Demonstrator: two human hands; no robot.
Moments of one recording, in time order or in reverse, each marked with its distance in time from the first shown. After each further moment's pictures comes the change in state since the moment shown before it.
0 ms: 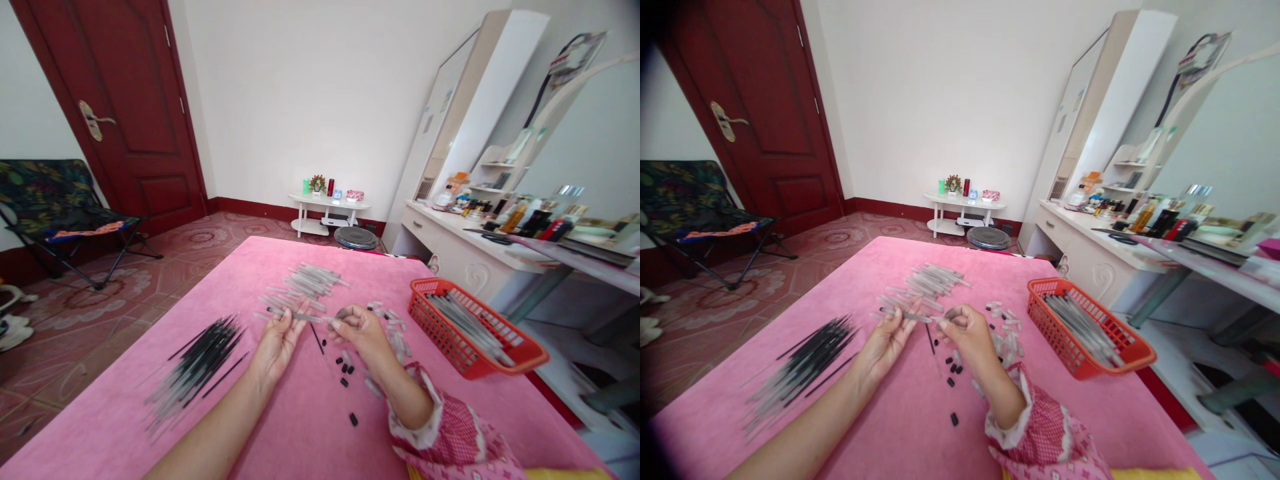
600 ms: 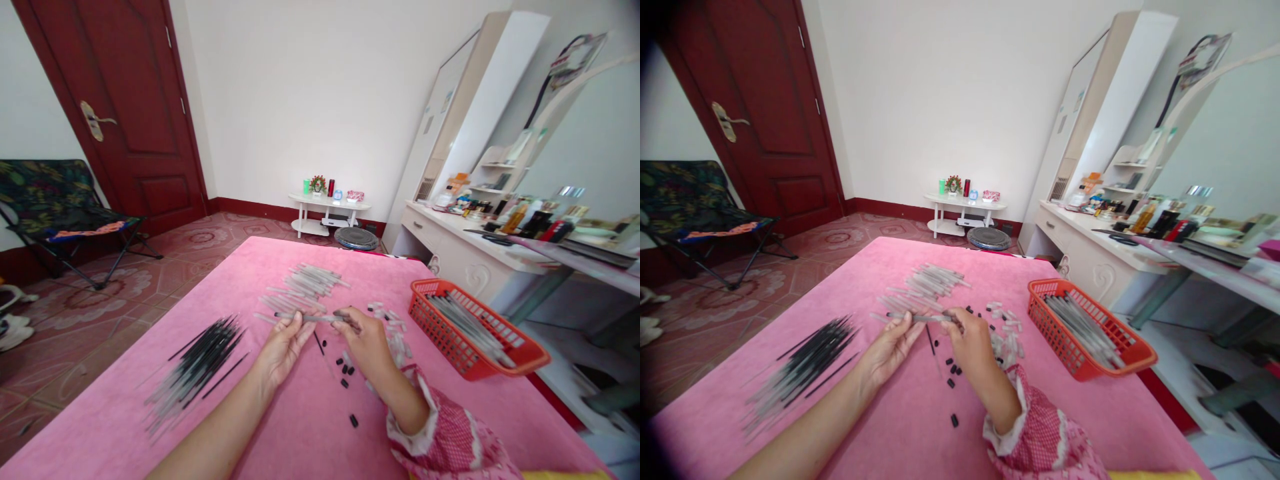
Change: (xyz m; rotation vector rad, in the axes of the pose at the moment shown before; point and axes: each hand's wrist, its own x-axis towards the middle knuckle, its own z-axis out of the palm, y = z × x) left_hand -0.003 -0.006 -0.003 0.160 -0.016 -0.114; right_hand 0.001 0.010 -0.003 -0.501 0.084 -0.363
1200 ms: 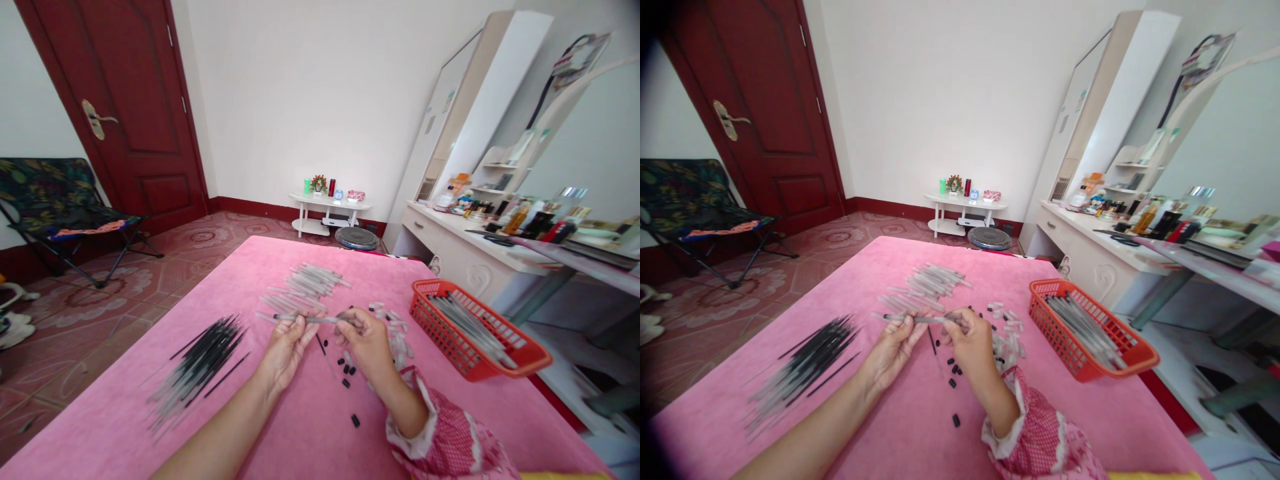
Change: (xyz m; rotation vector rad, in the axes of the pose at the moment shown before) left_hand -0.006 -0.005 0.001 -0.036 -0.091 0.077; right_hand -0.004 -0.010 0.007 0.328 0.036 0.188
